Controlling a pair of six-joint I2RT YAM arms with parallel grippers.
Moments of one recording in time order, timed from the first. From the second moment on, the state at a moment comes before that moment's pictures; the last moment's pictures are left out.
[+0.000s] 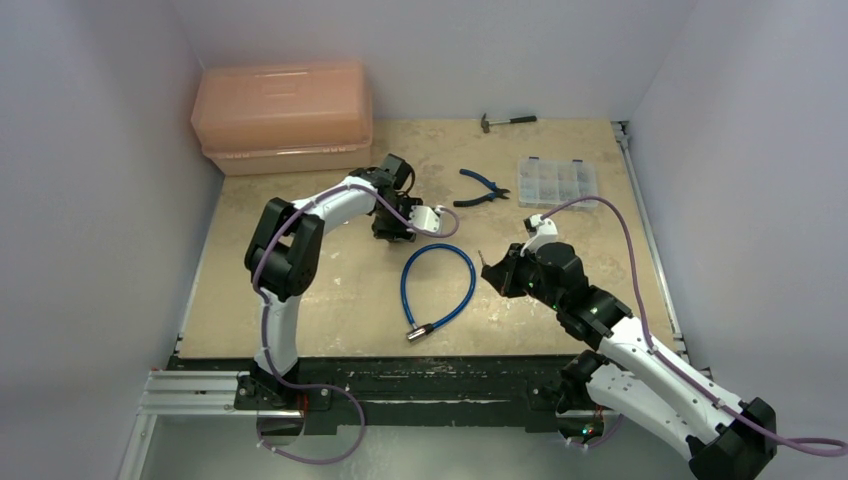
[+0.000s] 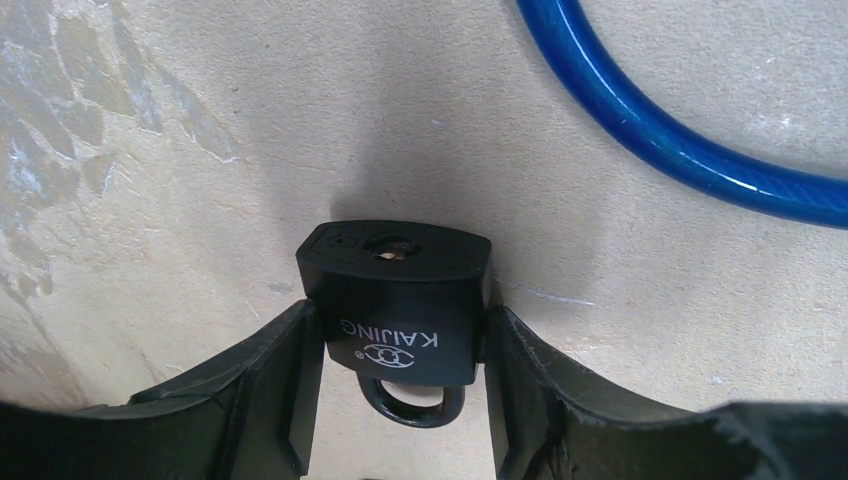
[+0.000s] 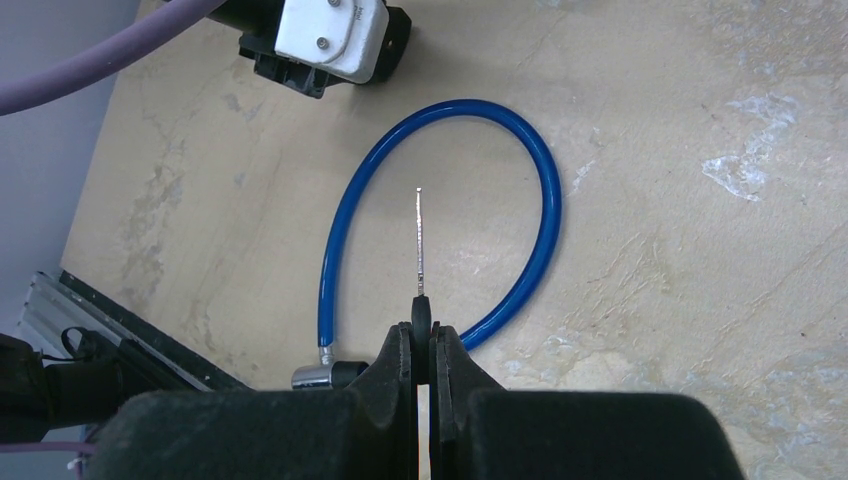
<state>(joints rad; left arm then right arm) -0.51 2.06 1.52 -0.70 0.20 1.24 0.63 0.75 0.55 -0.28 0.01 0.59</state>
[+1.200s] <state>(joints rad) -0.57 1.40 0.74 0.16 0.54 1.12 0.63 0.84 0.63 -0.29 -0.08 0.61</state>
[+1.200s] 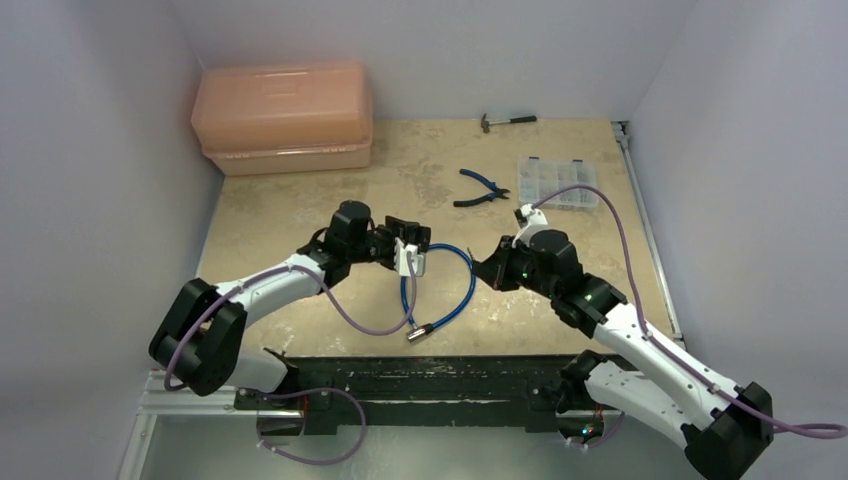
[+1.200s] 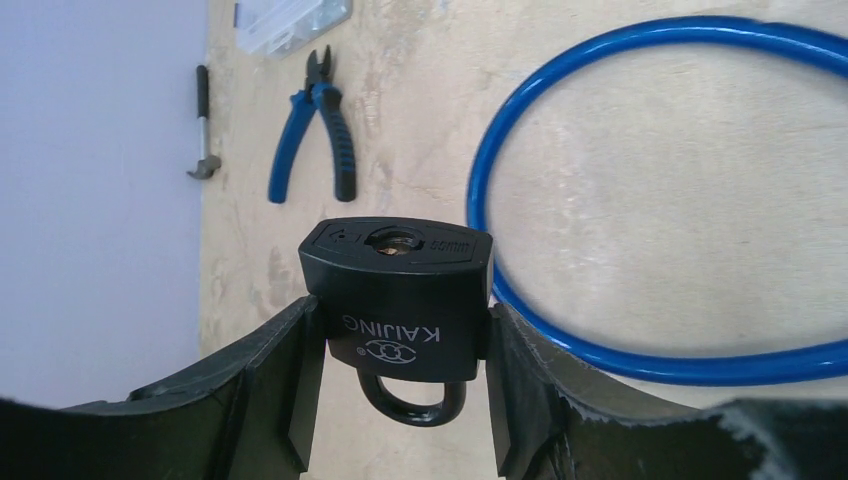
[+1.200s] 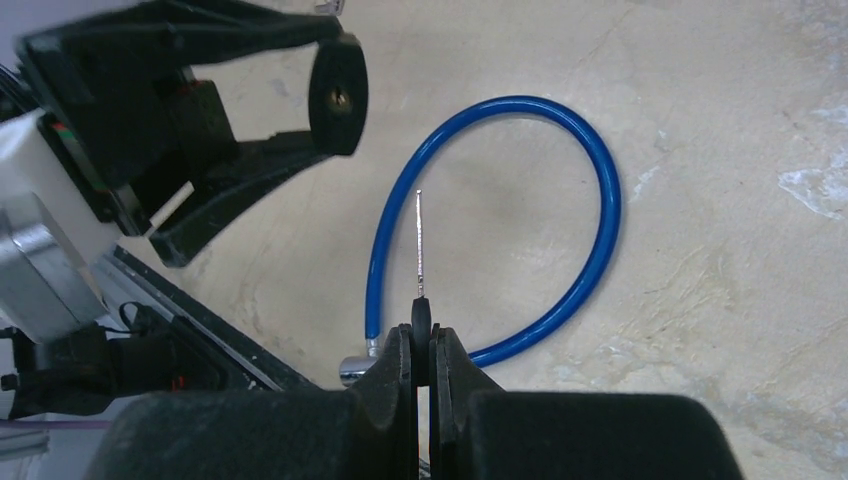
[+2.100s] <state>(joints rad) -0.67 1.23 0.49 0.70 0.53 0.98 0.63 0.95 0.91 -0.51 -0.31 0.57</state>
